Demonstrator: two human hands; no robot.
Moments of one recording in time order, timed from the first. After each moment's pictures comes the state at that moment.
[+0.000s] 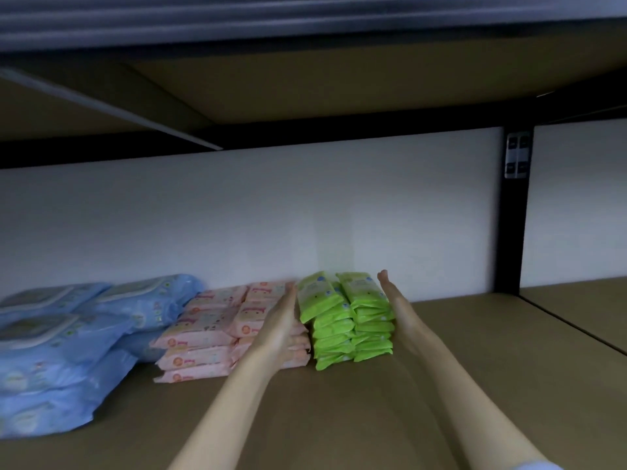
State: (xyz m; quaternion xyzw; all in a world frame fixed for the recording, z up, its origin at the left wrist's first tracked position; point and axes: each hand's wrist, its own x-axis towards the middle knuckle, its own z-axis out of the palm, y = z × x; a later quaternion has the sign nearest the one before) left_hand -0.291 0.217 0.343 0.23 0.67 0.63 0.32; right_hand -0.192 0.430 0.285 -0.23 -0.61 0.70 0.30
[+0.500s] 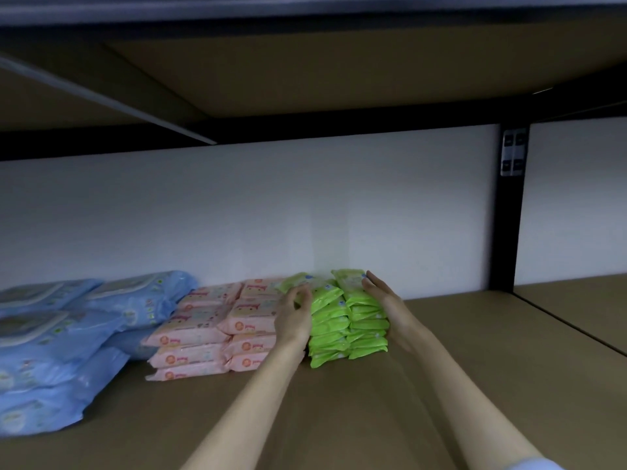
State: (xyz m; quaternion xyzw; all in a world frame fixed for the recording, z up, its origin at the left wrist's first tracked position) left_hand -0.282 0.248 0.333 0.30 0.73 0.61 0.10; right_hand -0.189 0.399 0.305 -0.21 -0.58 0.71 0.35
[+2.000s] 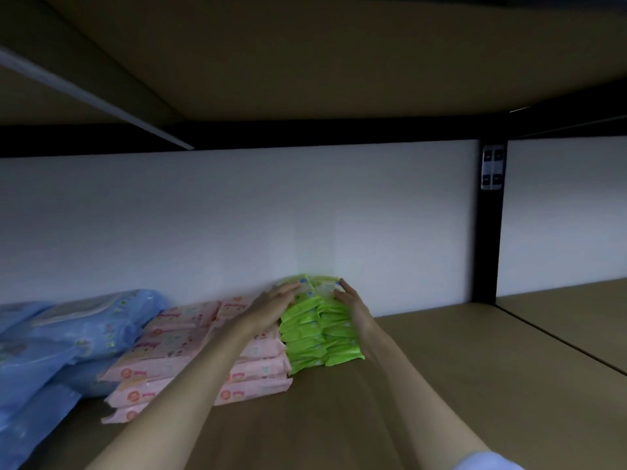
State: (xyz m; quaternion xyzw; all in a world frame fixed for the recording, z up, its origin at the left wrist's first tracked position) left_hand -0.366 0.280 0.355 0.50 0.76 0.38 0.16; right_hand -0.234 0.396 0.315 -0.23 -0.57 0.70 0.36
